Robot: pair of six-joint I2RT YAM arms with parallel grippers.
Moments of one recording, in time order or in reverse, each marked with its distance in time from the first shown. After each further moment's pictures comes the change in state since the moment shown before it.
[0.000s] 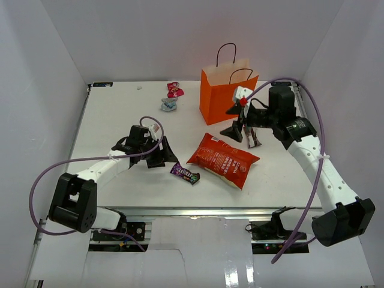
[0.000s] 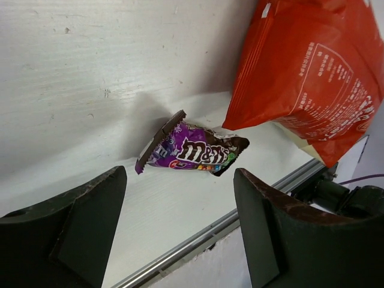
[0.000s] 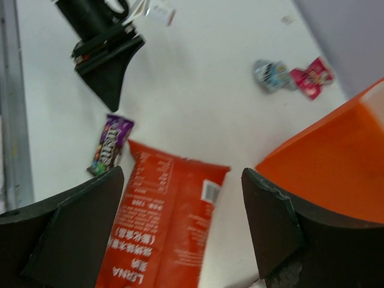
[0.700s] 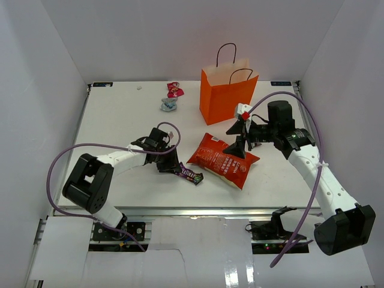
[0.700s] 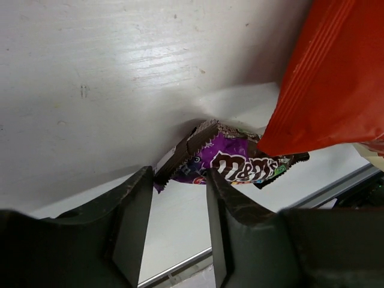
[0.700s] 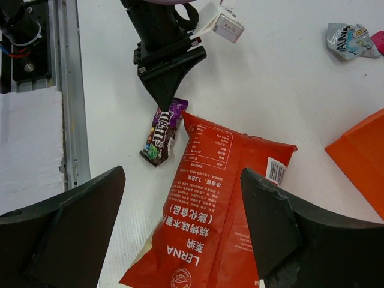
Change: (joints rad) left arm -0.171 0.224 0.093 -0.064 -0.134 0.006; right arm -0.029 -0.085 -0.237 -0.098 -0.140 -0.021
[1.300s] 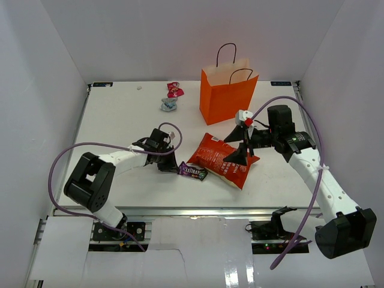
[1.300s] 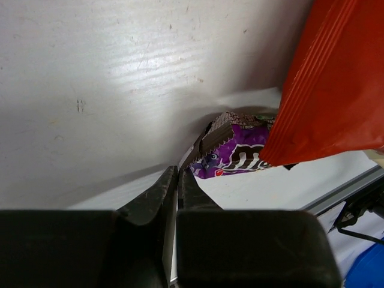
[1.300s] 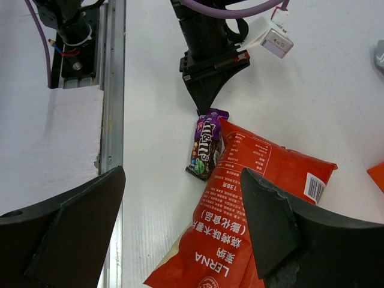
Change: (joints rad) left arm -0.012 0.026 0.002 0.040 -0.013 0.023; right arm 0.001 -0.036 -0.043 -0.050 -0.130 -0.034
